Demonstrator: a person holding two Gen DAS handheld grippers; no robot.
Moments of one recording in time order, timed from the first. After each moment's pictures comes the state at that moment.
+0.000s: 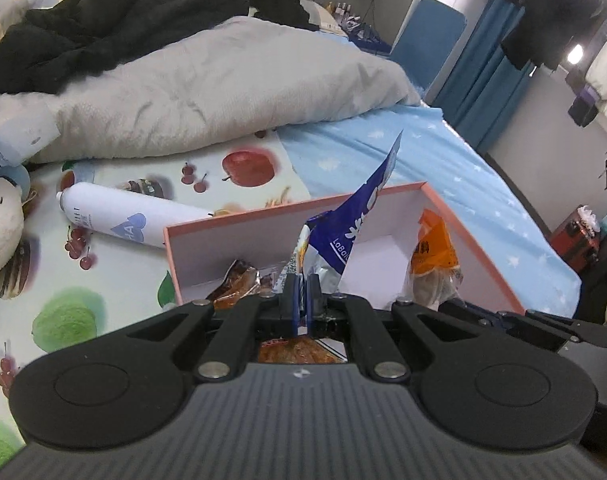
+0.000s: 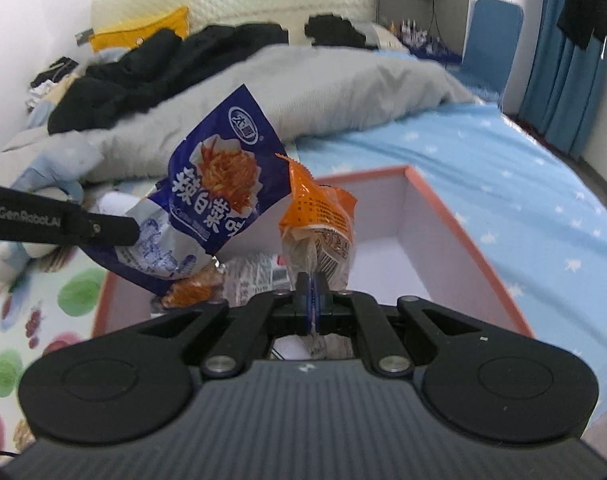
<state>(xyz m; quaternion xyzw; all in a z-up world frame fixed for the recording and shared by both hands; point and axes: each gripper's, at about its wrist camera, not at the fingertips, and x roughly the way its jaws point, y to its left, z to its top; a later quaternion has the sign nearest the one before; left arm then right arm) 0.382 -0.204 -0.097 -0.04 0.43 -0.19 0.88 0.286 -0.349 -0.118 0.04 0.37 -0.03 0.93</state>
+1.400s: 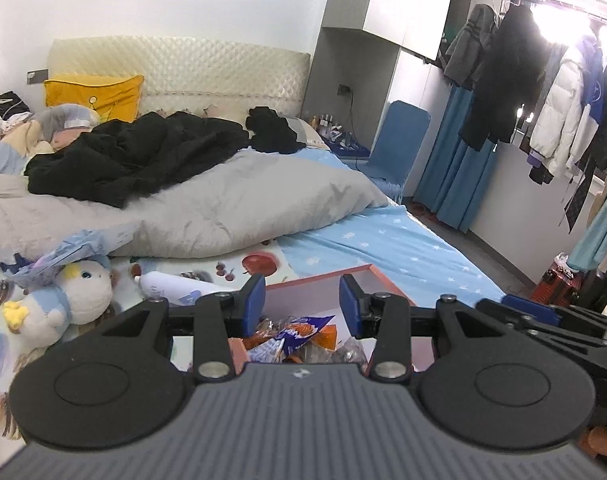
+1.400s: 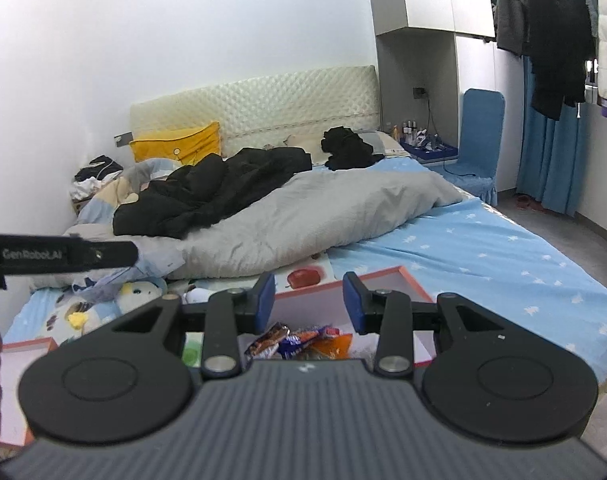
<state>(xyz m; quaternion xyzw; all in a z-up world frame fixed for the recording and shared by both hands) 0.159 -0.115 0.078 -0.04 0.26 -0.19 0.95 0.100 -0.321 0.038 0.06 0.20 -0.01 0.98</state>
